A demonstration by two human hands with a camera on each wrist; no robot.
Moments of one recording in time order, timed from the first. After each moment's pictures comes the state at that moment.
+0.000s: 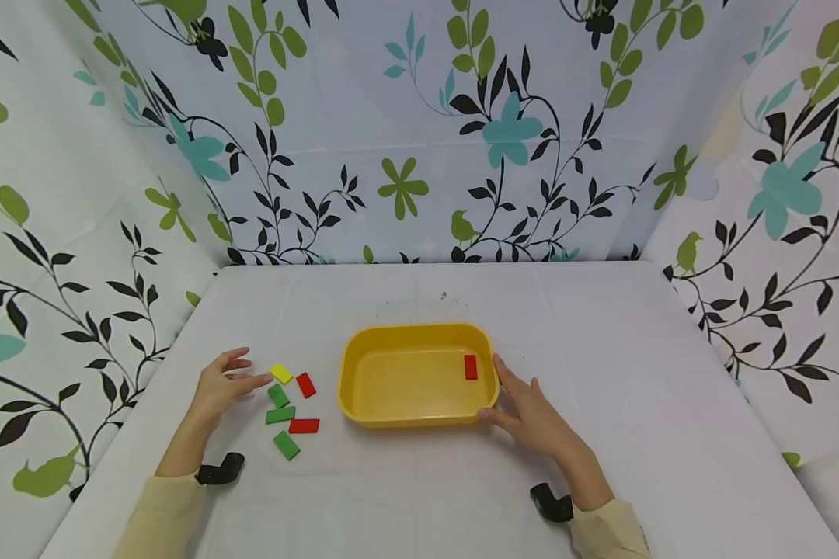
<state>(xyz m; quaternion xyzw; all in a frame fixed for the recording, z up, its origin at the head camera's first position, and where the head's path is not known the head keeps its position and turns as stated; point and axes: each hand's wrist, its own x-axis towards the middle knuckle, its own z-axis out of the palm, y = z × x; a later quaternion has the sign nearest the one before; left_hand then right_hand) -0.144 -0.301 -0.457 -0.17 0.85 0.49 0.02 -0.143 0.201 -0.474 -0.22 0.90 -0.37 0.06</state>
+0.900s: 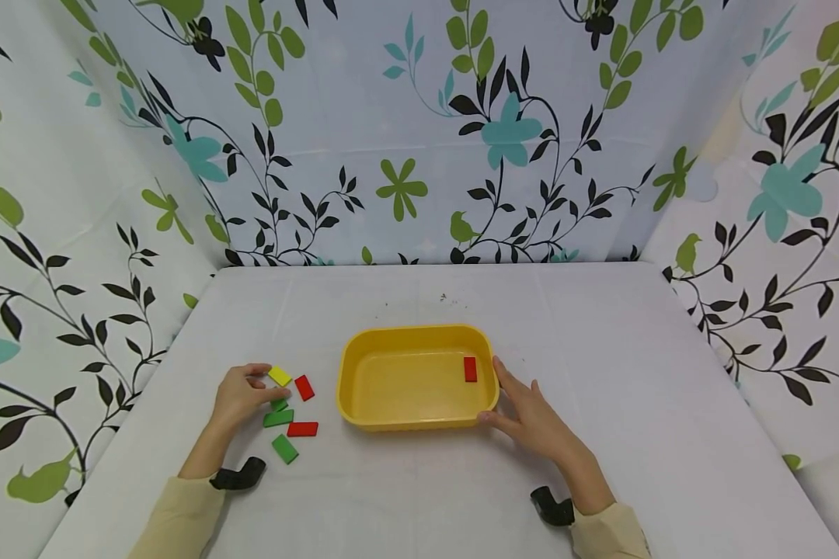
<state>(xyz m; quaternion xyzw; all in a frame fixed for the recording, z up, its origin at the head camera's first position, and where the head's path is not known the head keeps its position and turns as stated) -0.148 -0.276 -0.477 -0.17 0.91 0.37 0.00 -0.143 0.201 -0.475 -0.22 0.90 -0.37 0.06</state>
